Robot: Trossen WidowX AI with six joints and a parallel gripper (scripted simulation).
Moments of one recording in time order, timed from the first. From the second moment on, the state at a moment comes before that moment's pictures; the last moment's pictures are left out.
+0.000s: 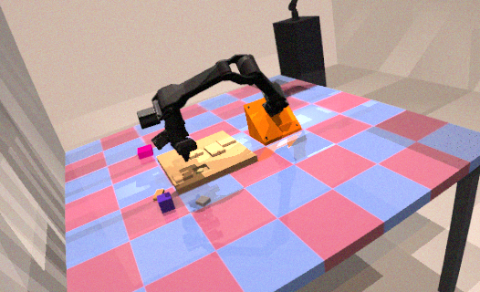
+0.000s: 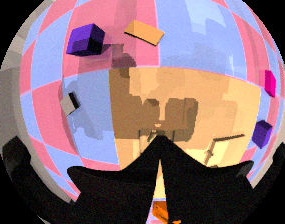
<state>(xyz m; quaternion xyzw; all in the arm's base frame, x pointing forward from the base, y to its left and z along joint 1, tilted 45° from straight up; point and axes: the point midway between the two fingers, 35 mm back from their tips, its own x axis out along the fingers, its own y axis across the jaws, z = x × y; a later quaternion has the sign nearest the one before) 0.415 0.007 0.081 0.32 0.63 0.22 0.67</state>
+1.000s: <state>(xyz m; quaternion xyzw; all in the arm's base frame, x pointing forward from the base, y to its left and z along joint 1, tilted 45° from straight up) 0.266 -0.029 0.047 0.64 0.65 -0.18 0.37</state>
